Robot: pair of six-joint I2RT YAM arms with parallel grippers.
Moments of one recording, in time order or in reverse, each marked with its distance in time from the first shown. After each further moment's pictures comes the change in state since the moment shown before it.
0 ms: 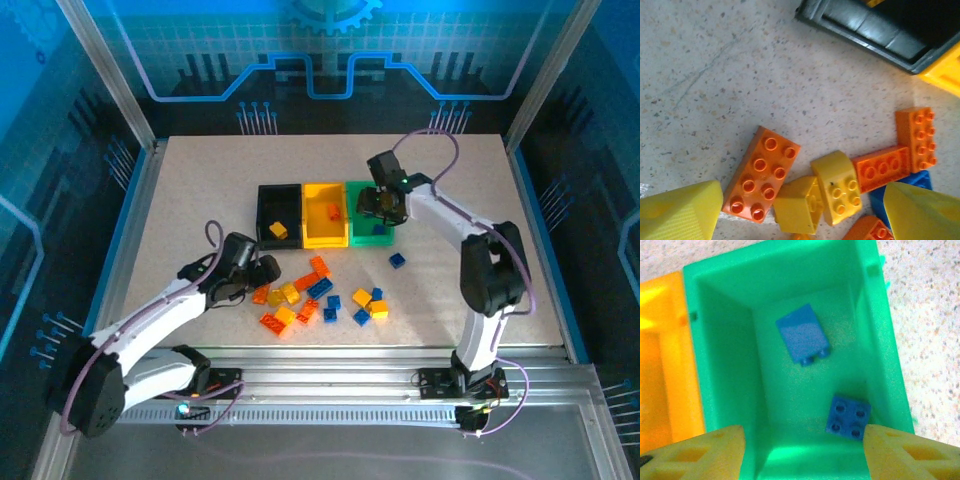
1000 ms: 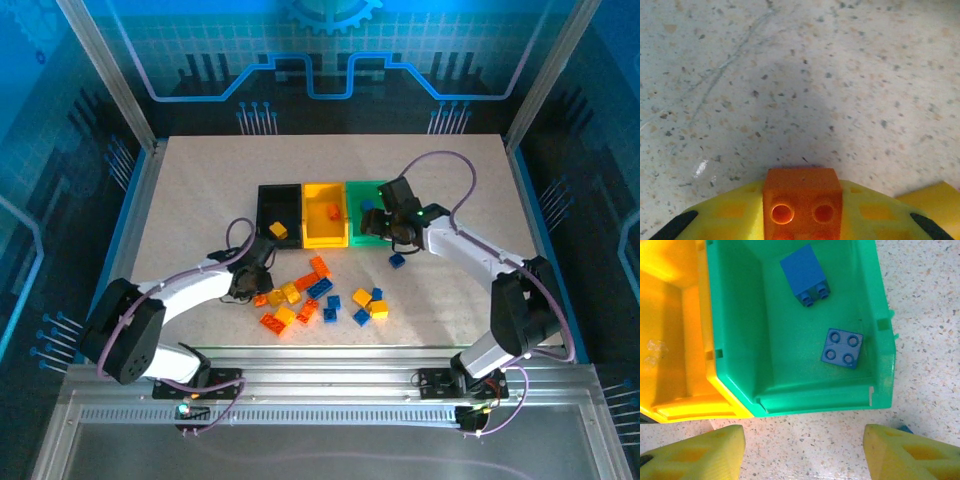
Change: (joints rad) left arm -0.021 0.275 0.045 0.002 -0.092 0.078; right arm 0.042 -0.268 -0.315 0.119 -0.013 0.038
